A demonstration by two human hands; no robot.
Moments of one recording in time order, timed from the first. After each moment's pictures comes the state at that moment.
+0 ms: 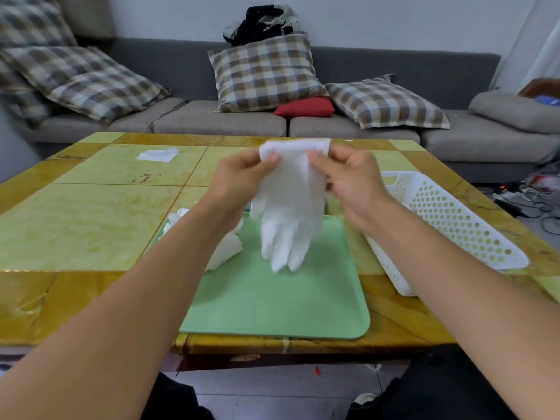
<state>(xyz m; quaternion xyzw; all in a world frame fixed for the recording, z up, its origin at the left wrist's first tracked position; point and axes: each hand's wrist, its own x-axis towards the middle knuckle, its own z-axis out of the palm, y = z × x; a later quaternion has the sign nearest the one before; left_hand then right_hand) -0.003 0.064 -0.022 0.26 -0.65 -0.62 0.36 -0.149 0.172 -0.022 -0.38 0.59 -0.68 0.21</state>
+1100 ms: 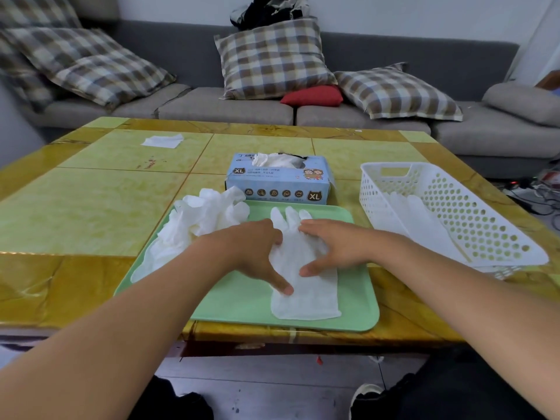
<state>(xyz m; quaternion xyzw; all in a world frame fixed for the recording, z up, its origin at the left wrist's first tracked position) 0.018 0.072 -0.083 0.25 -0.95 -0.10 -0.14 -0.158 0.181 -0.089 -0.63 0.75 0.01 0.19</state>
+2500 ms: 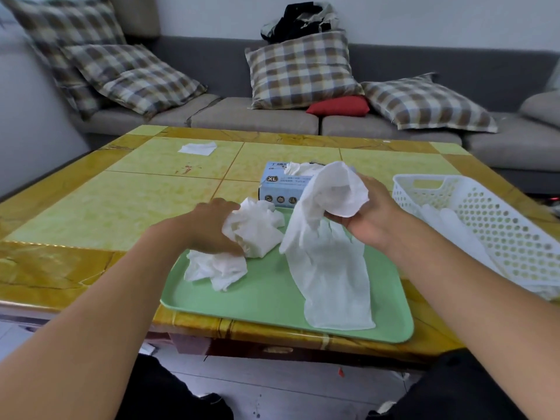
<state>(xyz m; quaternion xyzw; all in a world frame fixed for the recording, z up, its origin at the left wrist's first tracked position) 0.115 -0.010 -0.070 0.40 -0.90 -0.15 -0.07 -0.117 0.150 -0.041 -0.24 0.49 -0.70 0.47</state>
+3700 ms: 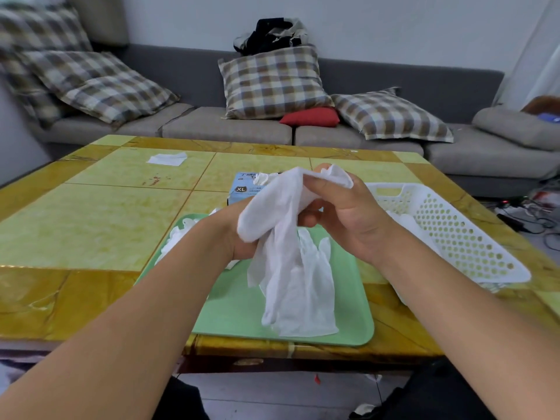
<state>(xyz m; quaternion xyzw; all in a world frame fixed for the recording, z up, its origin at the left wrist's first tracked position) 0.027 0.094 -0.018 0.26 -0.56 -0.77 0.13 -0.113 0.188 -0.017 -0.42 0.46 -0.68 0.39</state>
